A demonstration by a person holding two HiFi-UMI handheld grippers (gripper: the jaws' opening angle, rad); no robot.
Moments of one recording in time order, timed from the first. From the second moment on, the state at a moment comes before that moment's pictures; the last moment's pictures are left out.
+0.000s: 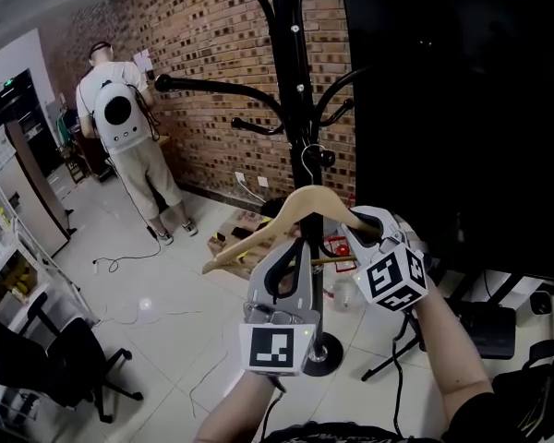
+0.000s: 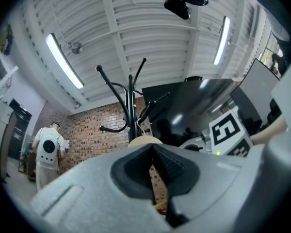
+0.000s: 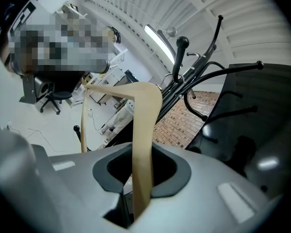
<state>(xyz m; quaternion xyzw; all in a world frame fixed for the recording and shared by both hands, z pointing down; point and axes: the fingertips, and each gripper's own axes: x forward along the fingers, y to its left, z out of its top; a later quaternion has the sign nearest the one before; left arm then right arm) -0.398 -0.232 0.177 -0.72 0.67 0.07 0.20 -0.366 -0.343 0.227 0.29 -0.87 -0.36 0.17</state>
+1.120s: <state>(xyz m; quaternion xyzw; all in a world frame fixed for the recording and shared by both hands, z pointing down) -0.407 -0.249 0.208 -0.72 0.68 0.07 0.15 -0.356 -0.337 0.212 0.31 -0.88 -0.34 0.06</state>
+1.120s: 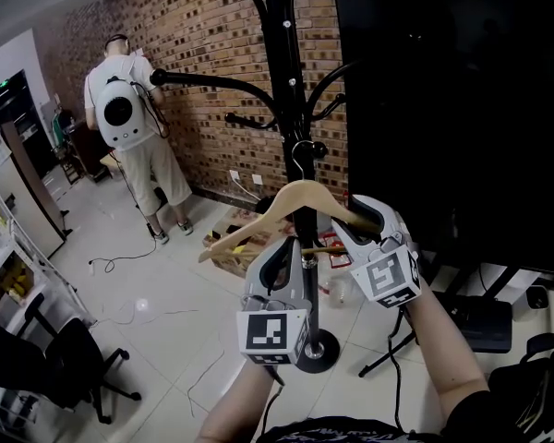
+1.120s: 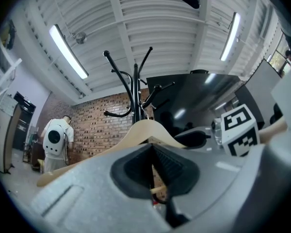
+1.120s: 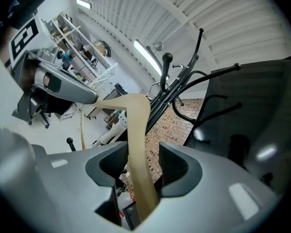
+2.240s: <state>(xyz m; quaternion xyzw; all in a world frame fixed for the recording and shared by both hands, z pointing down) -0.357 -0.242 0.261 -0.75 0.65 0.06 0.07 -0.279 -0.258 0.234 0.38 -0.90 -0.16 -0.11</state>
